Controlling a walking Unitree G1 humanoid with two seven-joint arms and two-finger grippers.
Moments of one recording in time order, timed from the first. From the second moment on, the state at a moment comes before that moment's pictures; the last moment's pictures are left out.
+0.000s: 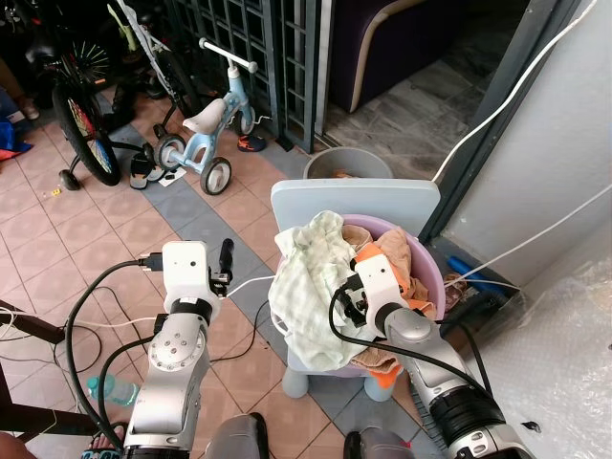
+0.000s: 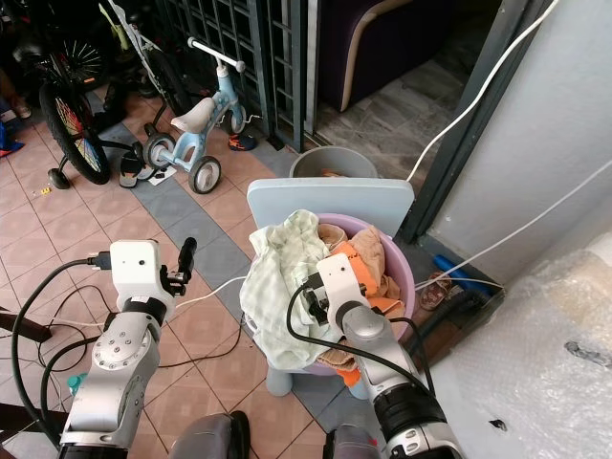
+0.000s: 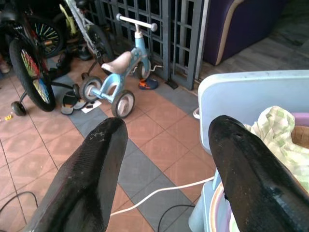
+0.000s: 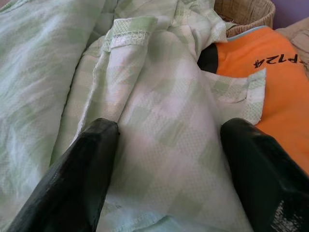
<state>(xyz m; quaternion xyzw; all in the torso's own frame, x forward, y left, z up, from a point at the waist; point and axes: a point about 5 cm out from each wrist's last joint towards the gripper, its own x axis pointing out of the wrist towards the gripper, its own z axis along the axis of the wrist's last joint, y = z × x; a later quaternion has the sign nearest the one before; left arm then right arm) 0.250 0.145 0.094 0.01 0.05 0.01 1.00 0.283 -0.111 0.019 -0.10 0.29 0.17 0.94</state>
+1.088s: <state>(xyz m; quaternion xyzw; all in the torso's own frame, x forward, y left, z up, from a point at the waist) 0.256 0.140 0.093 0.02 0.08 0.00 1.00 0.289 -0.098 0.028 0.04 0.28 0.17 0.94</state>
